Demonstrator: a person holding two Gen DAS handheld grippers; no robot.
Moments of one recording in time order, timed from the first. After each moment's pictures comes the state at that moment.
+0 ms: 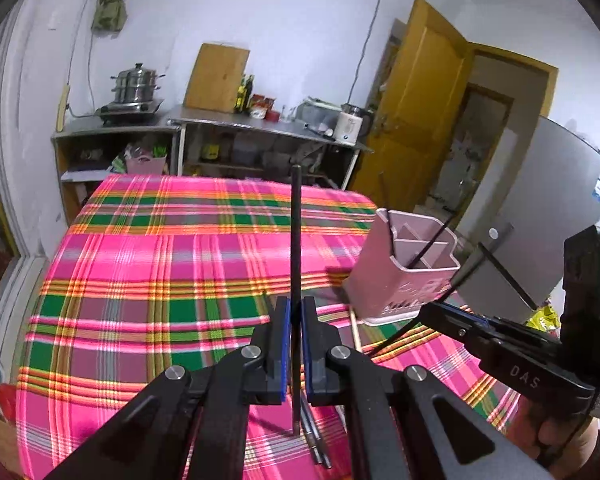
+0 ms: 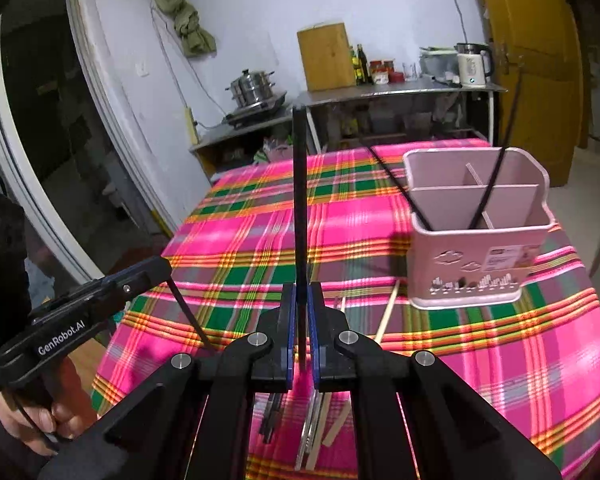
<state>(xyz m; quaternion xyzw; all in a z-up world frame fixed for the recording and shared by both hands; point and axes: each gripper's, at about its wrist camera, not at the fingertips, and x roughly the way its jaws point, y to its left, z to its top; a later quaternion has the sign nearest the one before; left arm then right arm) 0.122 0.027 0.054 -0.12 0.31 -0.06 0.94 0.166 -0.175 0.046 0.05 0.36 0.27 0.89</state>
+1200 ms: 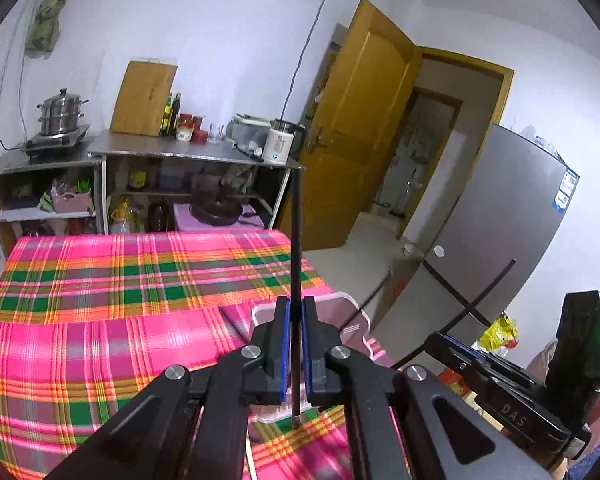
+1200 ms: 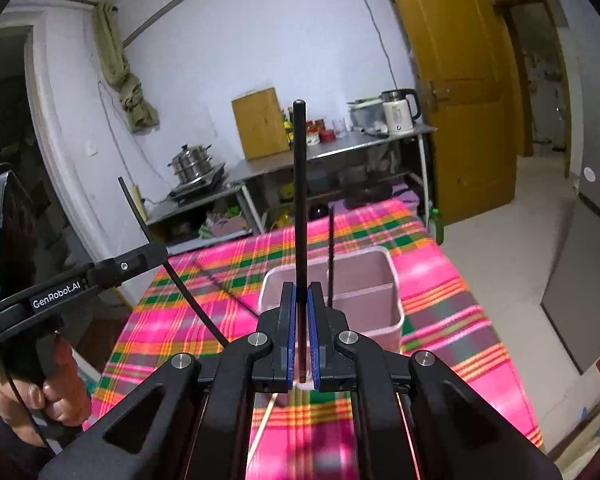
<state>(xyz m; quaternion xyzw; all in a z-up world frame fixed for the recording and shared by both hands) 0.239 -0.070 0.138 -0.13 0.28 -0.16 0.94 0.206 -0.292 0.120 0.11 0.29 0.17 0.94</state>
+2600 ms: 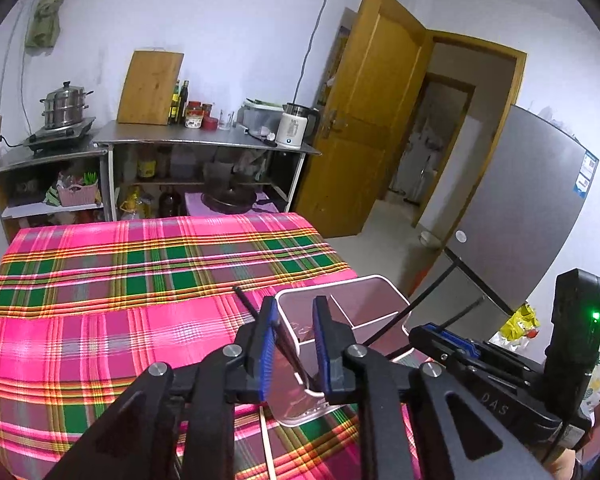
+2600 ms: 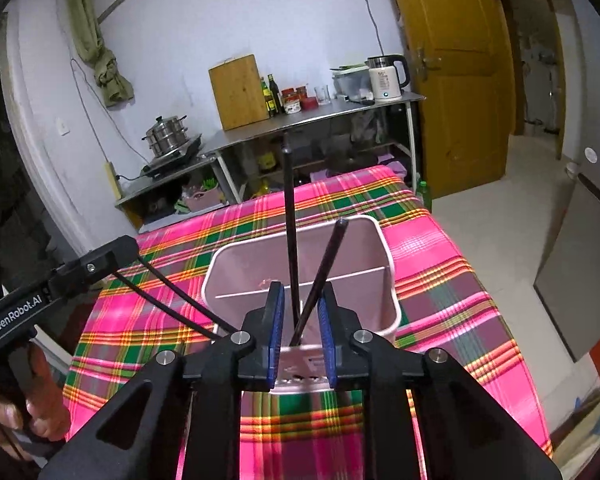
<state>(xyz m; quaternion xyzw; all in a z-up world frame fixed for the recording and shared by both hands) 0.266 -0.073 0.085 -0.11 0.30 -0.14 0.94 0.258 -0.286 0.063 0.09 0.34 0.14 0.92</state>
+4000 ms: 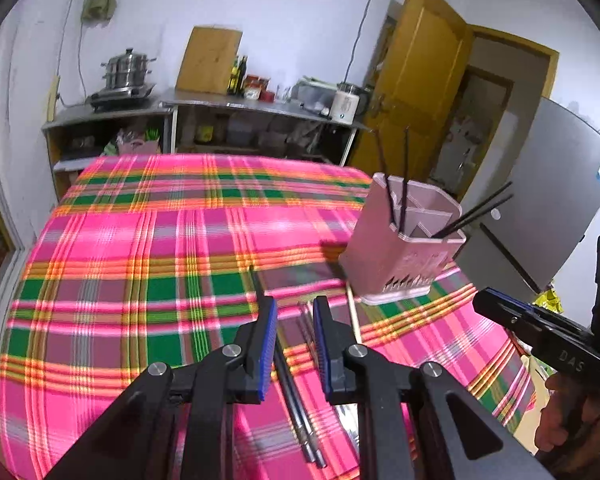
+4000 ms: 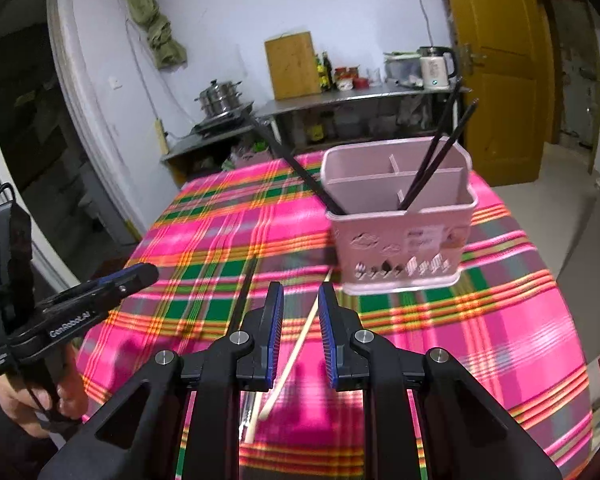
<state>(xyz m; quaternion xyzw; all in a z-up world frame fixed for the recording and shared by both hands) 0.135 0.008 0.015 -0.12 0.35 -0.07 0.93 0.153 -0.230 0.039 0.05 0.36 0.22 0.90</state>
